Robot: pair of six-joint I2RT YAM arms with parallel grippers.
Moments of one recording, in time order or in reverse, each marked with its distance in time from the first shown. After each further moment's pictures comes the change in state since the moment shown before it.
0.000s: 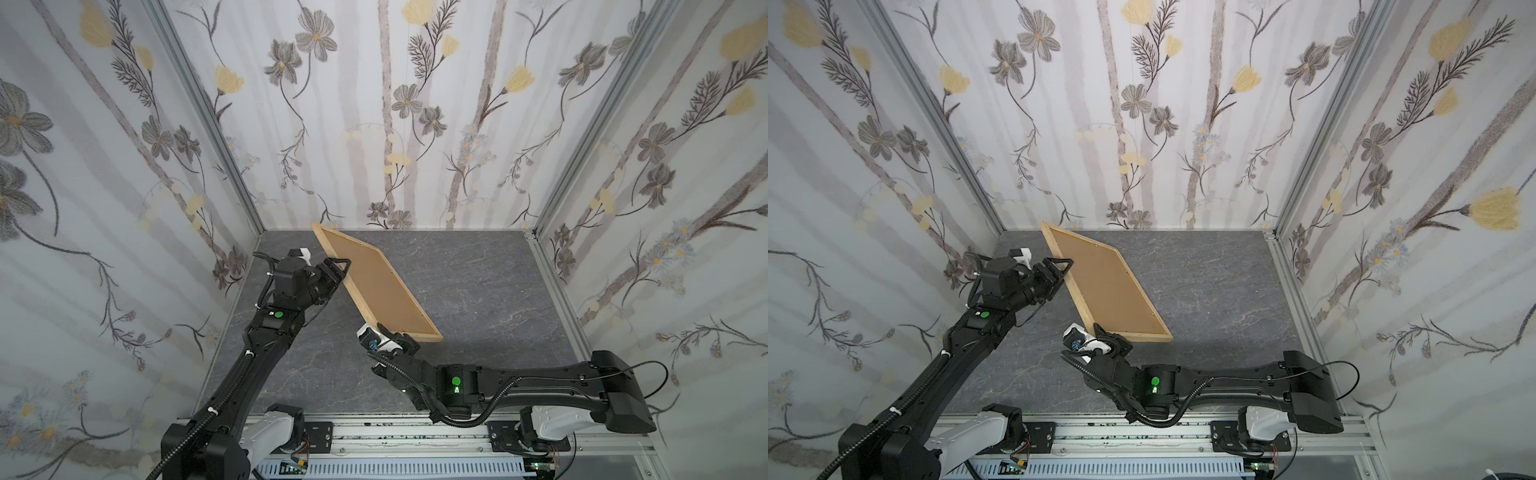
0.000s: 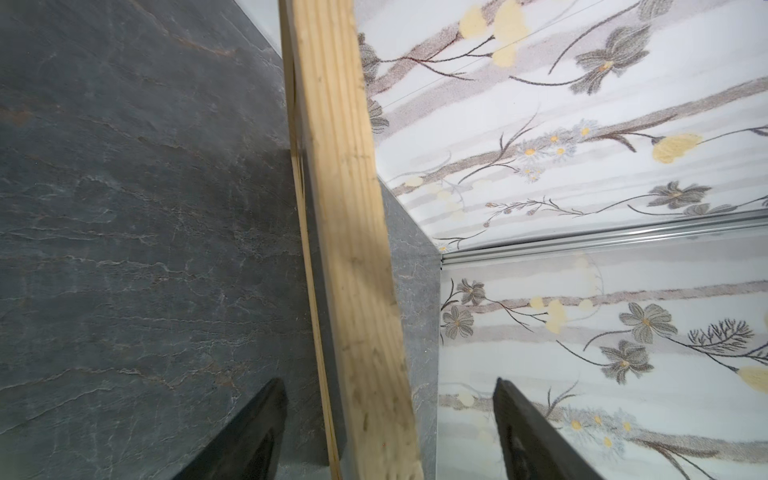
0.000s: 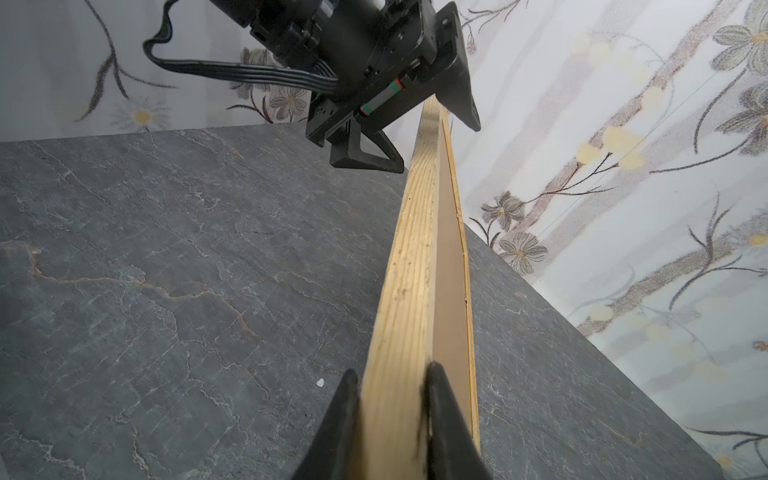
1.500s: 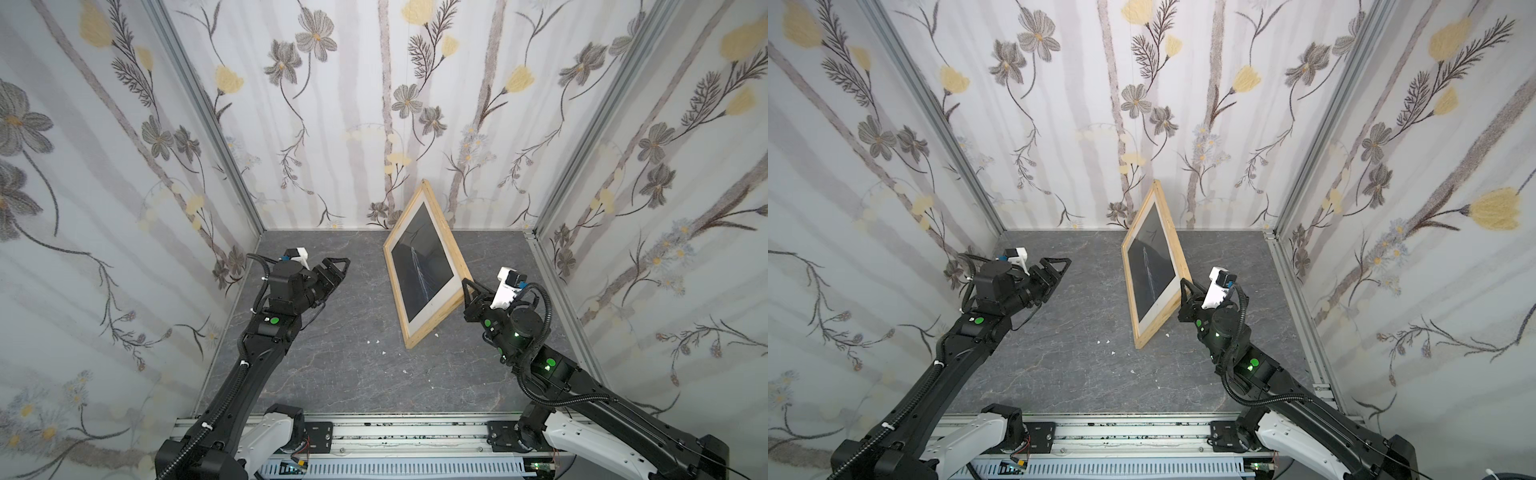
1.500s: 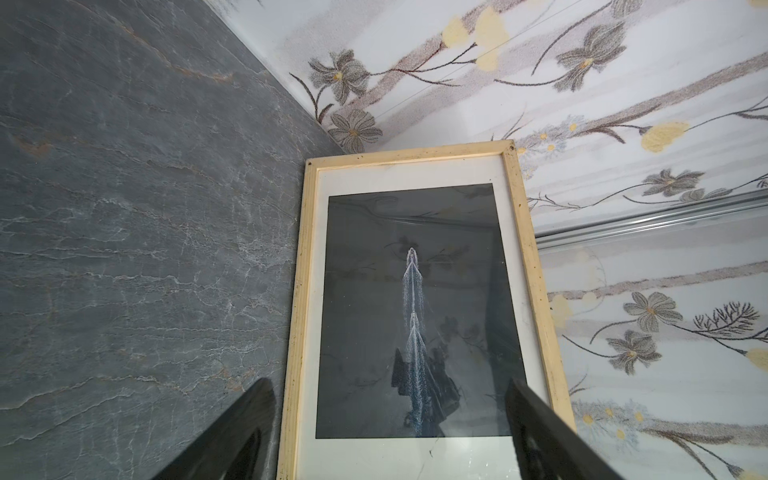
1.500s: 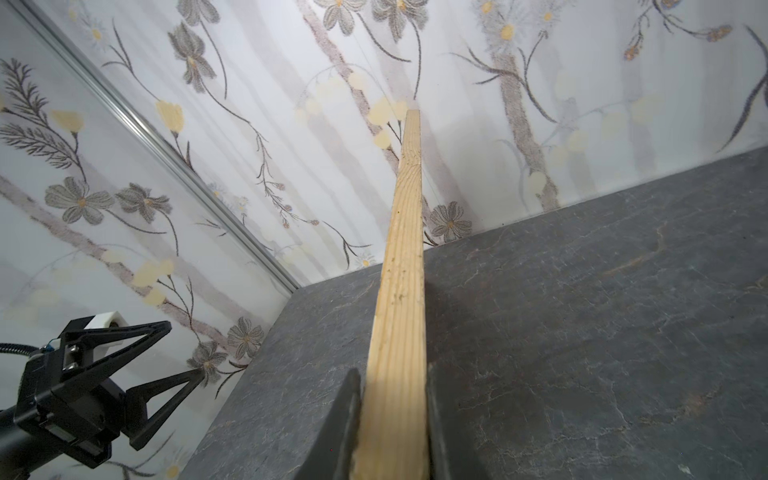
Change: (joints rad) left arm 0.000 -0.053 -0.015 -0.031 -0.028 0.053; right arm -0.732 -0.664 -0.442 0.106 -0.438 0.718
